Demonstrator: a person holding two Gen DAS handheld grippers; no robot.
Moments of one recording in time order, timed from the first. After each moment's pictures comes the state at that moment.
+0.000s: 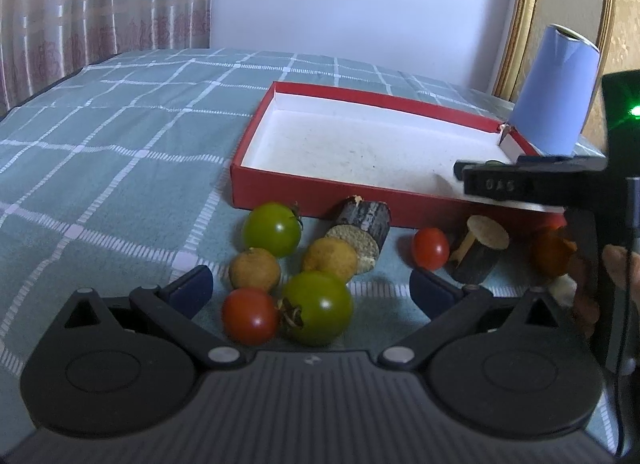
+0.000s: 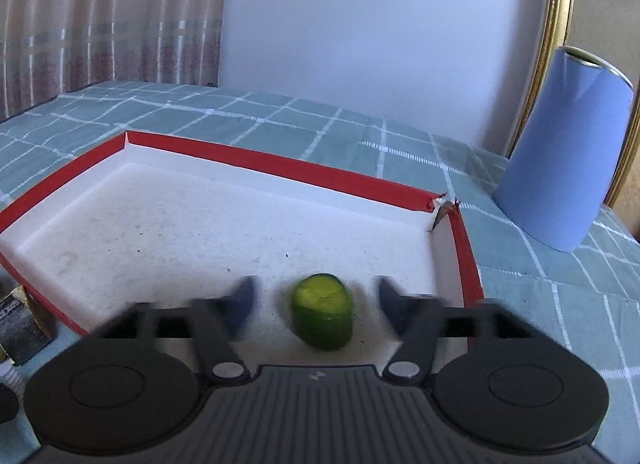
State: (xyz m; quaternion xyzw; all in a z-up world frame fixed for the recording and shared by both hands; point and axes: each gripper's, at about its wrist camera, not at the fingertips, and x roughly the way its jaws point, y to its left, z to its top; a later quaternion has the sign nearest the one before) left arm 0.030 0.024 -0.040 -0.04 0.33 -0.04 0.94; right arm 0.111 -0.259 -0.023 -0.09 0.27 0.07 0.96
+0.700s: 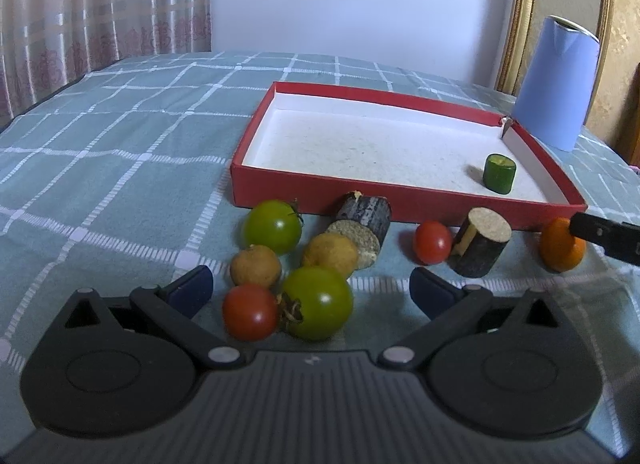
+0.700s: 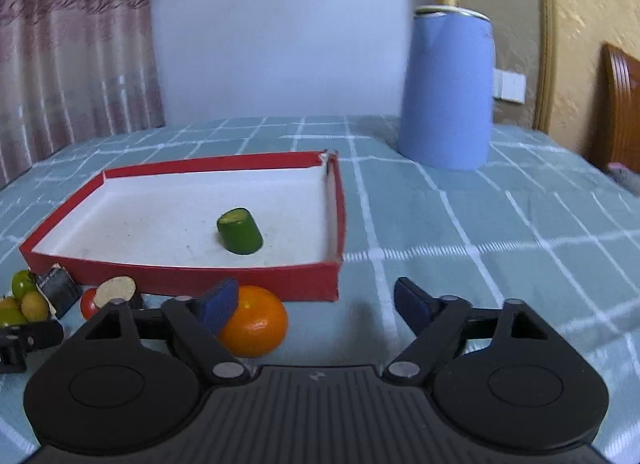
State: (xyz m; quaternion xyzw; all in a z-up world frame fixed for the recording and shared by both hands) left arm 0.029 0.020 -0.040 -0.03 0.33 -0.03 0.94; right arm 0.016 -0.327 -0.013 0.03 0.27 -0.01 0.96
